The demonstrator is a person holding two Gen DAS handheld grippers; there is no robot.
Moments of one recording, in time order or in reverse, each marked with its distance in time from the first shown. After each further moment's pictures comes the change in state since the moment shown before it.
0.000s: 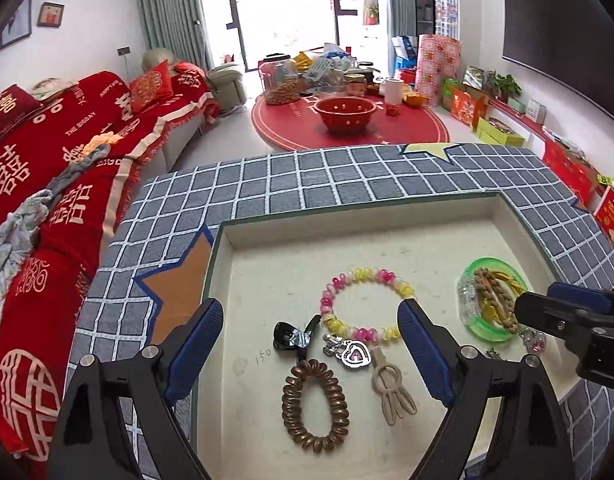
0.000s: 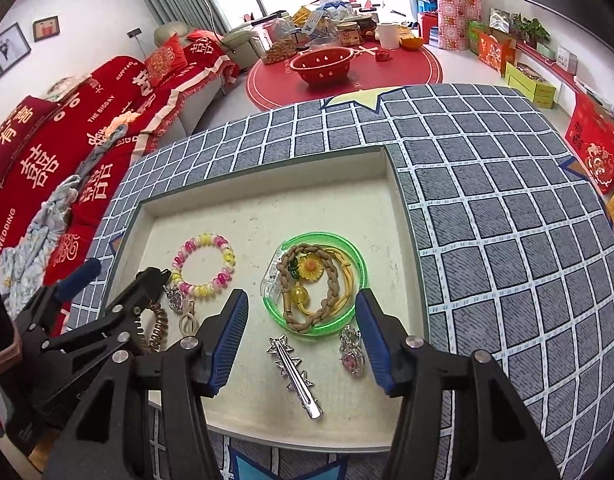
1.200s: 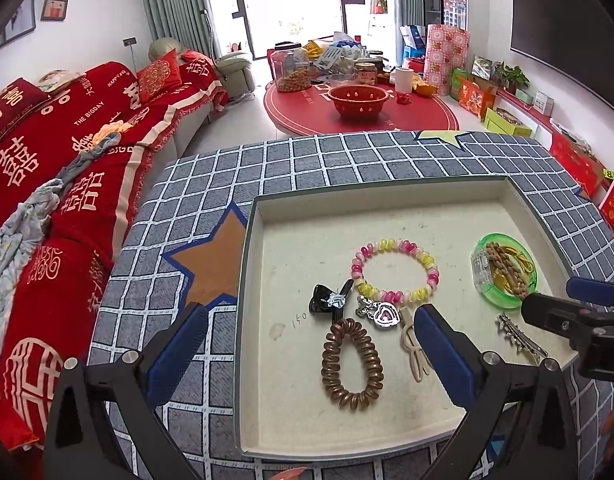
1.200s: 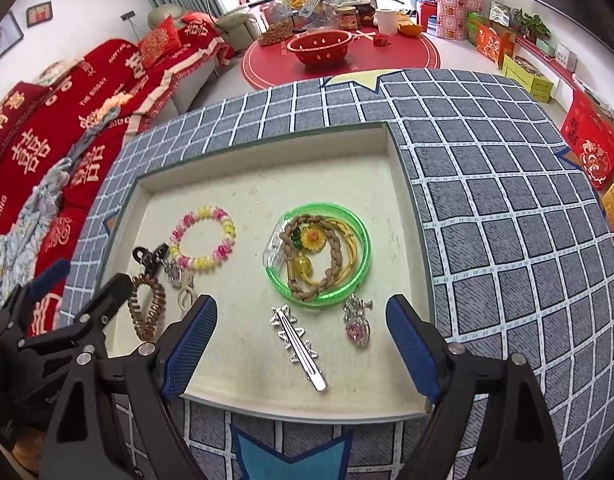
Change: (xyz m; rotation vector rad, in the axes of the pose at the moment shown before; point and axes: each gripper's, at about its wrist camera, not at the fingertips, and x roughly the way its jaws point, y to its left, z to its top) left arm -0.016 0.022 -0.014 -0.013 0.044 0.038; right arm 0.002 0.009 -0.010 -0.023 0.080 -0.049
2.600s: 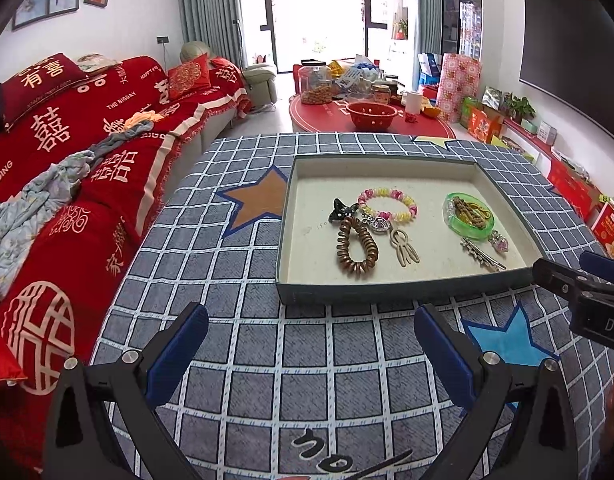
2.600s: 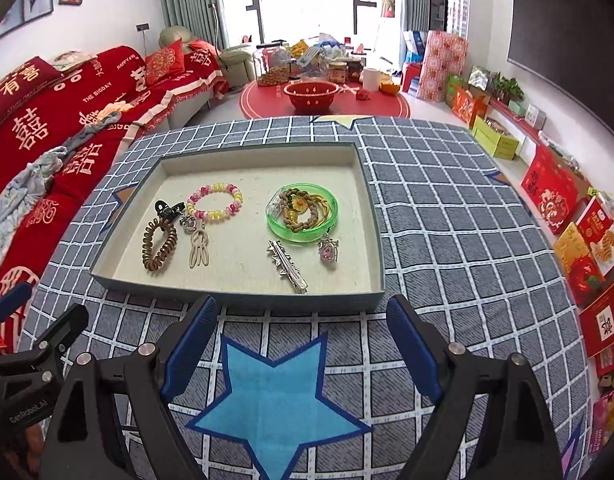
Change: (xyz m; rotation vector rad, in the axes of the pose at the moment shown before) left arm -0.091 0.018 -0.095 -0.099 -0.084 0.012; right arm -0.081 0.022 -0.094 -0.108 -0.229 -0.155
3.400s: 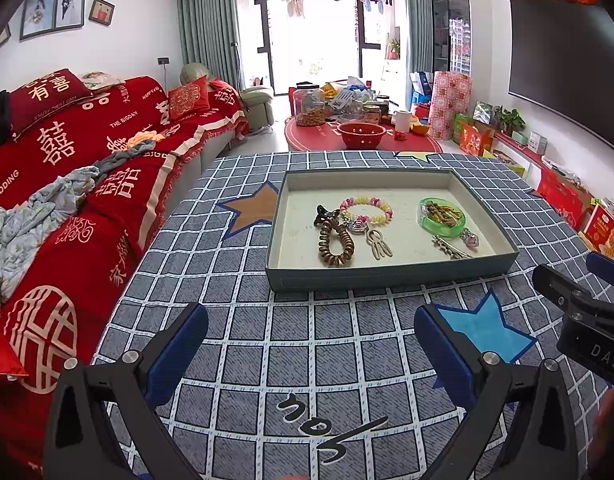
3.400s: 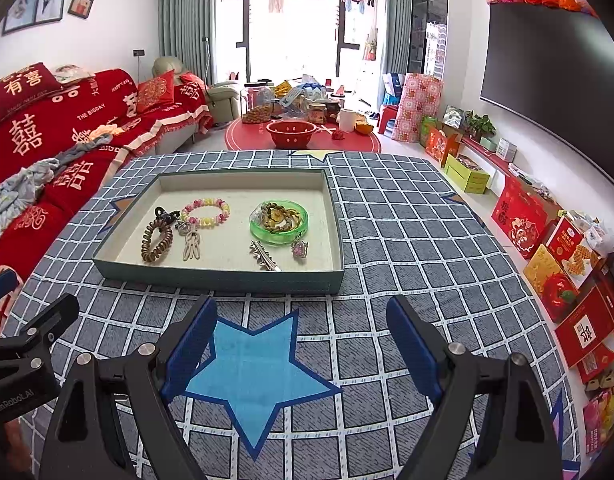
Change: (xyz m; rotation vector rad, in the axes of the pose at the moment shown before) left arm -0.039 -0.015 -0.024 0.018 -0.086 -0.007; right arm -0.053 -0.003 -0.040 -0.021 -0.156 -0.087
